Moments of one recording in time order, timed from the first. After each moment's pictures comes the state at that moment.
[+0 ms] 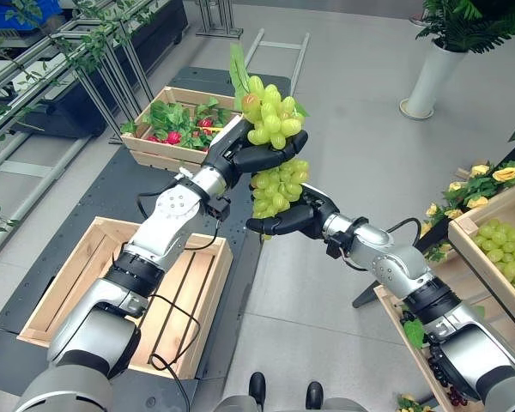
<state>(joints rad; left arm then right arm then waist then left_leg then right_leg) -0.79 0.64 -0.46 0.34 -0.59 -0.07 -0.16 -0.68 -0.46 0.52 0.23 0.92 0.26 0.16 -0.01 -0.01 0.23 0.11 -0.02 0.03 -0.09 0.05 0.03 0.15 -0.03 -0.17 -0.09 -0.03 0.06</state>
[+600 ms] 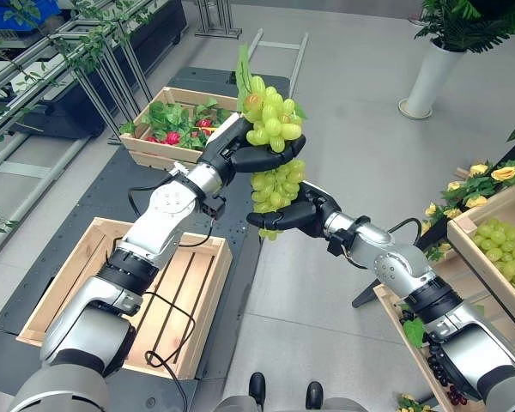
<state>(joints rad) -0.79 0.67 -0.46 0.34 -0.54 -0.07 -0.17 -0.68 -0.46 0.52 0.23 0.99 0.26 0.16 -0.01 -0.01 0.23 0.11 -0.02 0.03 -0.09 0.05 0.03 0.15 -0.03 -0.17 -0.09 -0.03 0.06</state>
